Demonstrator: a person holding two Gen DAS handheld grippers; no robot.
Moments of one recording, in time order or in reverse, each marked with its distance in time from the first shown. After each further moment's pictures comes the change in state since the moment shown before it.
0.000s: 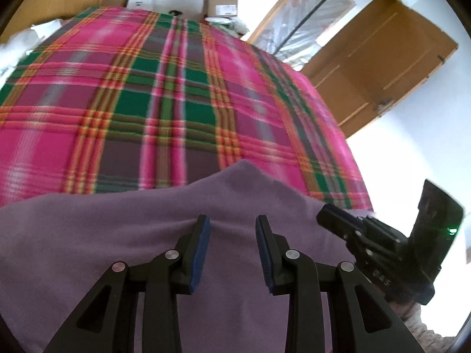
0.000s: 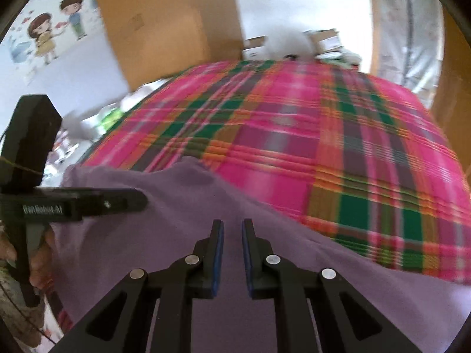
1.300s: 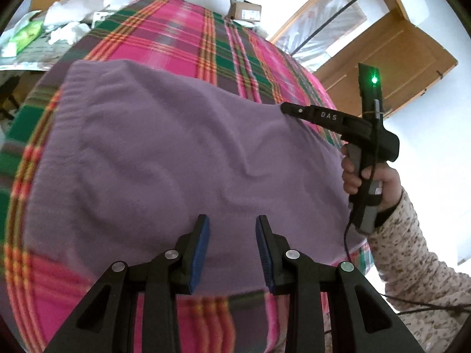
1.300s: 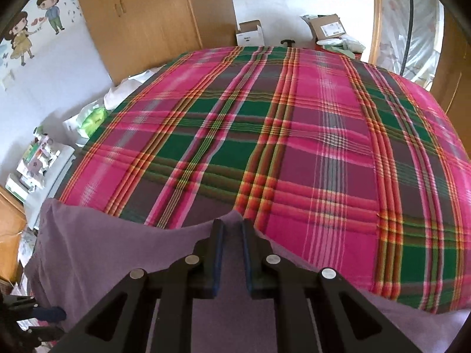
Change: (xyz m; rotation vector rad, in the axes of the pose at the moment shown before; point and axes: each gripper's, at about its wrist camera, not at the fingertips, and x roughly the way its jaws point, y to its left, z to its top) left arm -0.116 0.078 -0.126 -0.087 -0.028 -0.012; right arm 0.060 0.045 0.050 0.063 0.063 -0.083
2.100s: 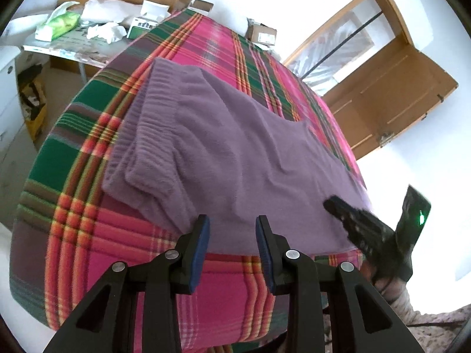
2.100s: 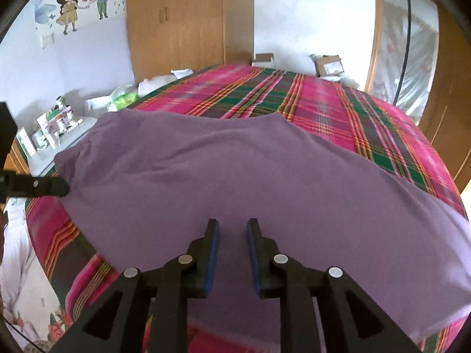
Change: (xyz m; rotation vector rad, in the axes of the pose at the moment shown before) left arm -0.042 0.041 -0.035 -0.071 -0.113 0.005; right arm -0.082 0.058 -0.165 -0.140 -0.186 -0.080
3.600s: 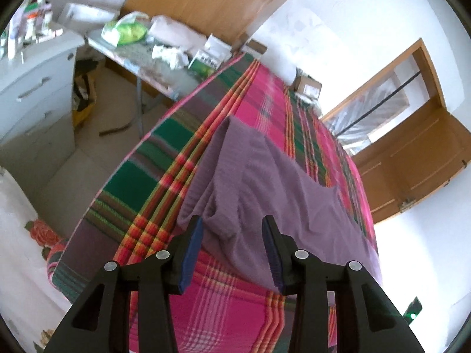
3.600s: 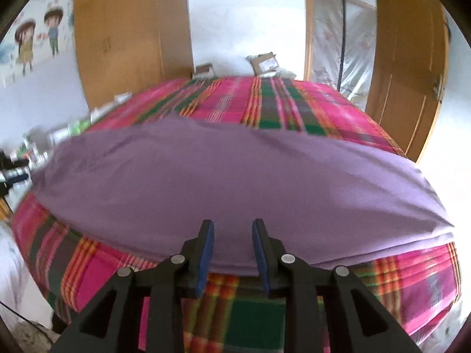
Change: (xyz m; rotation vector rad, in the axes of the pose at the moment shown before) left arm -0.036 0.020 0.012 -0.217 -0.232 0.132; right arm -0.076 -0.102 -0.054 0.230 -0.082 -0.167
